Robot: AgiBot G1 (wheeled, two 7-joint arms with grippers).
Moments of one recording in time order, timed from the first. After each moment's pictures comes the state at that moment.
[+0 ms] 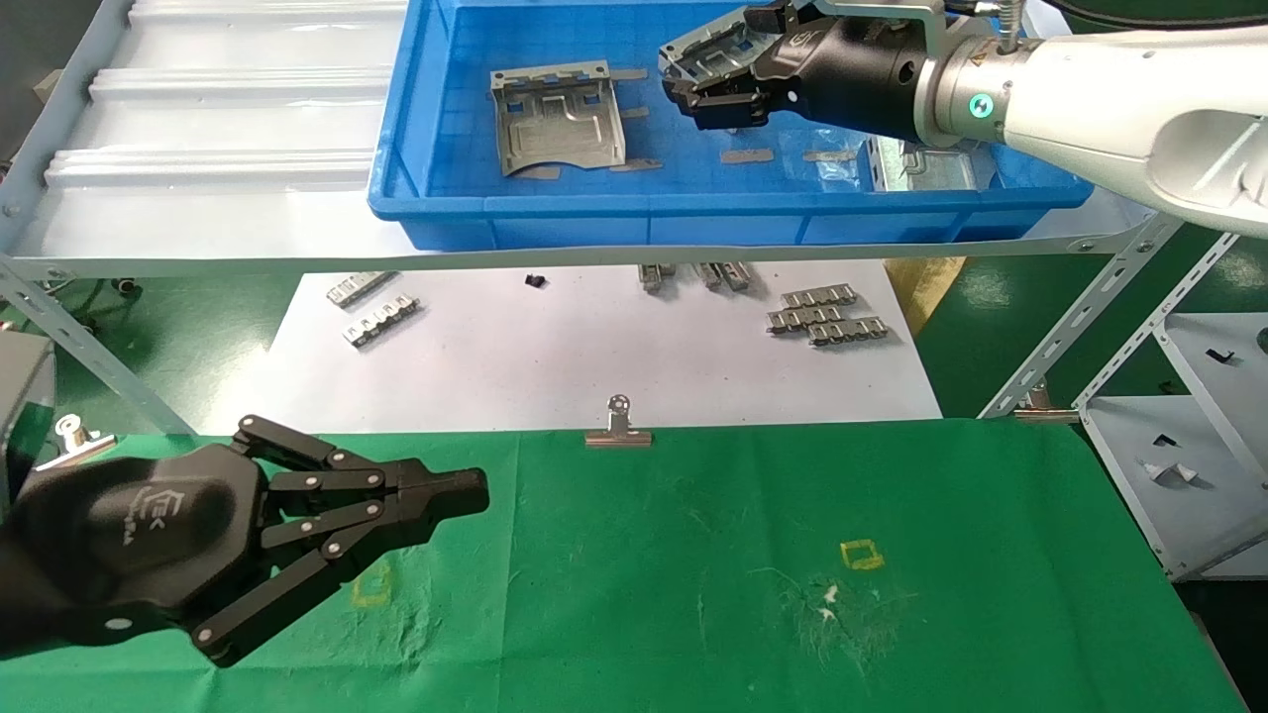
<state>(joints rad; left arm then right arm) -1.06 0.55 0.38 -1.20 0.62 1.40 -0.11 1.88 -1.27 -0.51 0.27 -1.37 -0.83 -0.03</state>
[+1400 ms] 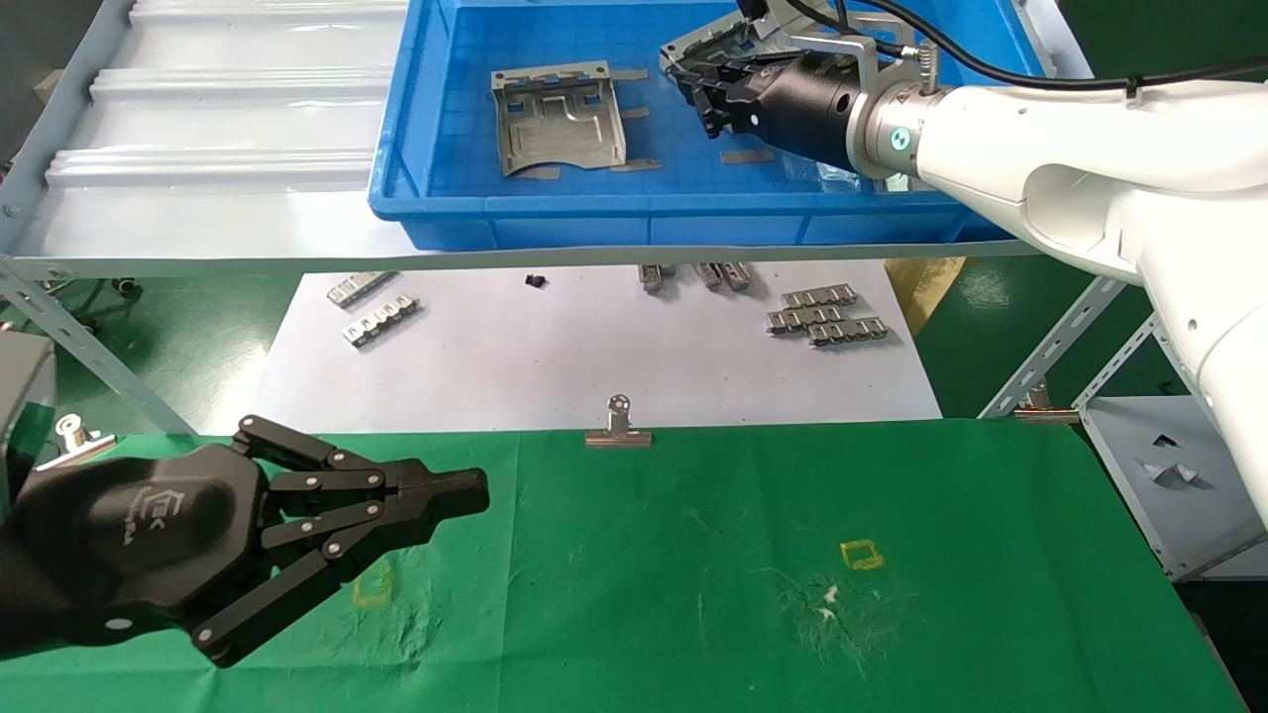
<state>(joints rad) -1.06 0.55 0.38 -1.20 0.62 1.40 -0.11 1.86 -1.36 -0.69 0.22 -1.26 -0.62 0.09</state>
